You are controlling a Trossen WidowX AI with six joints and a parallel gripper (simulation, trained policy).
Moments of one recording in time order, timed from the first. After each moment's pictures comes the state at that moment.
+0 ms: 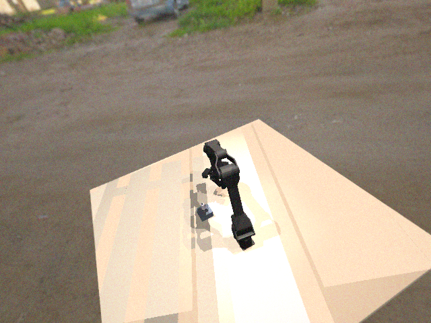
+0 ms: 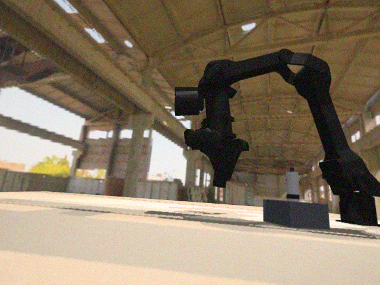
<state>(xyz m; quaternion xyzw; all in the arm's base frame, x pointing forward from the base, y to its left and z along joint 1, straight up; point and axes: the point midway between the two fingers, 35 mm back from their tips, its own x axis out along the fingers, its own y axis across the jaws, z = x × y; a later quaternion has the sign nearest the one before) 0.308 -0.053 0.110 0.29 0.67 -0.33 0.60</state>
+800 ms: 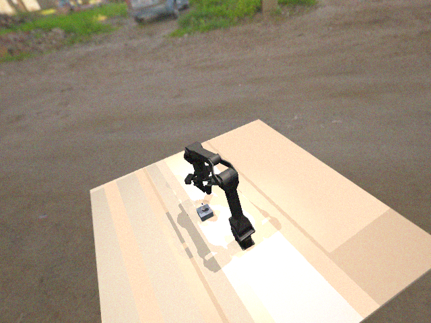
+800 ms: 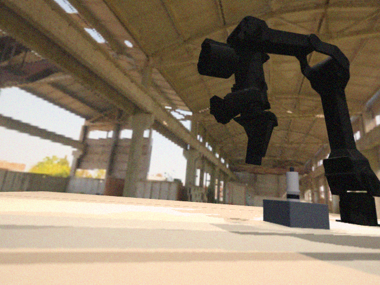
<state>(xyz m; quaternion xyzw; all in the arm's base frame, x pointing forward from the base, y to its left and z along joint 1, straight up) 0.278 0.043 0.153 0.25 0.70 -0.28 0.61</state>
